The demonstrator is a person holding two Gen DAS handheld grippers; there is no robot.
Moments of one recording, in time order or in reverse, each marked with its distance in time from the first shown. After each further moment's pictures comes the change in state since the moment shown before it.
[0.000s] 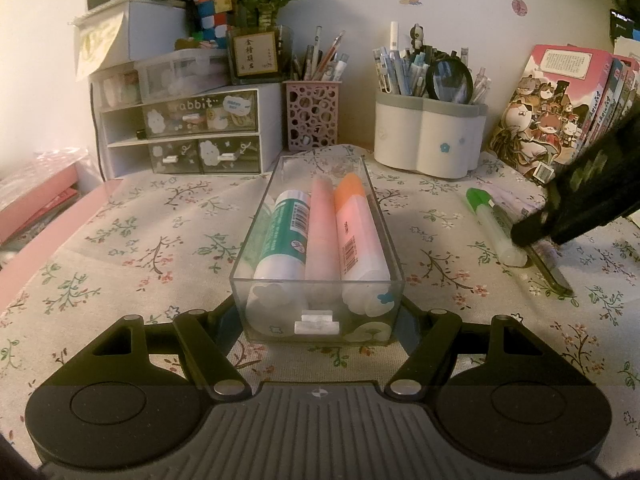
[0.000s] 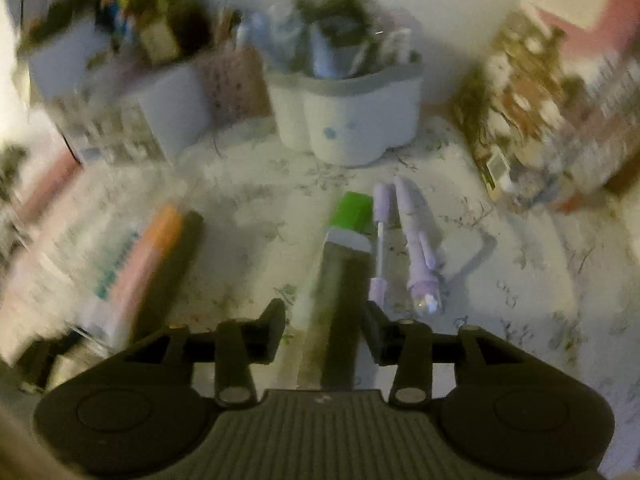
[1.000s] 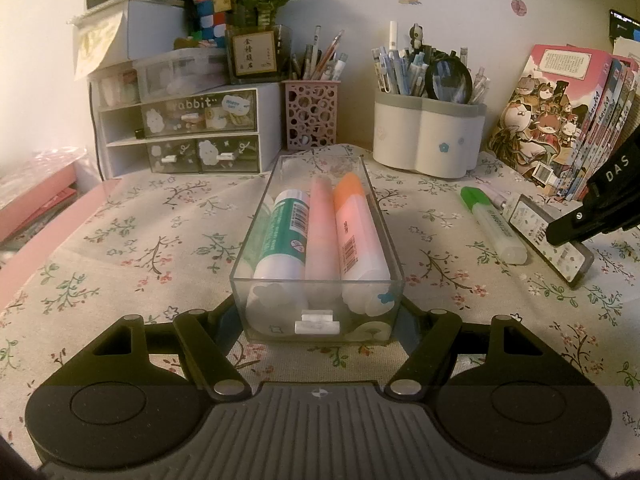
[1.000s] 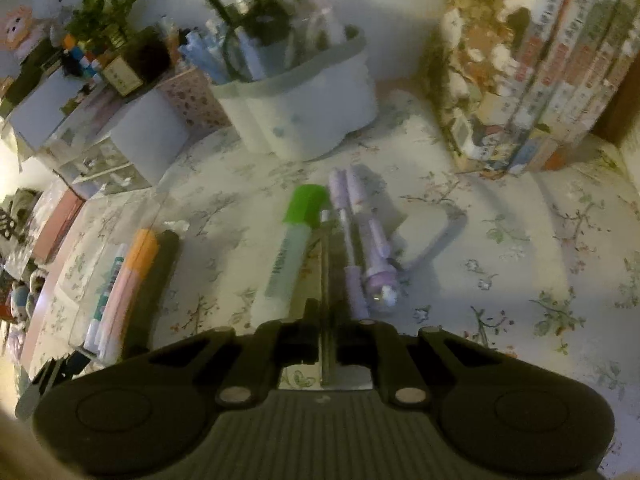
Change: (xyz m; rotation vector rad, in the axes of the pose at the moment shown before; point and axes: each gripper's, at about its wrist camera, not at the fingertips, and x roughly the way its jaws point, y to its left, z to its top) left arm 0.000 0.000 0.000 0.001 0.001 -0.002; right arm 0.005 -0.064 -0.004 0.167 0.021 0.146
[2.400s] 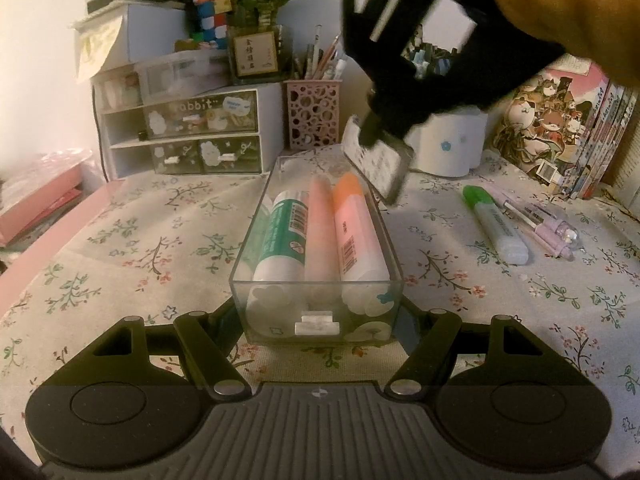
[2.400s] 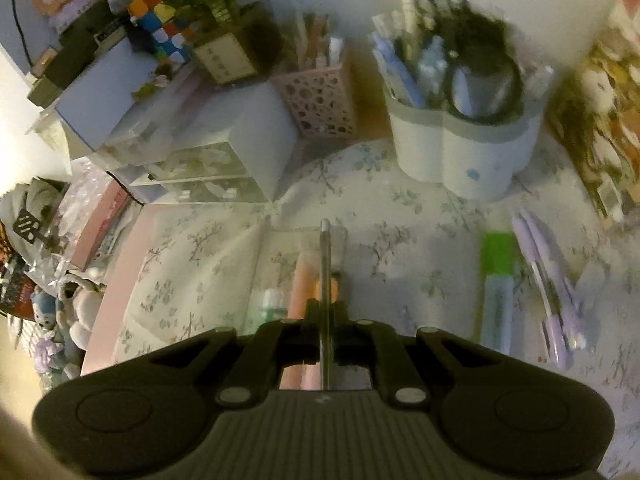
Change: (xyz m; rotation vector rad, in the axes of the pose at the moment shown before) left arm -0.001 -0.005 0.001 0.006 0.006 0.021; right arm 0.024 0.155 0.054 -0.020 0.065 0.012
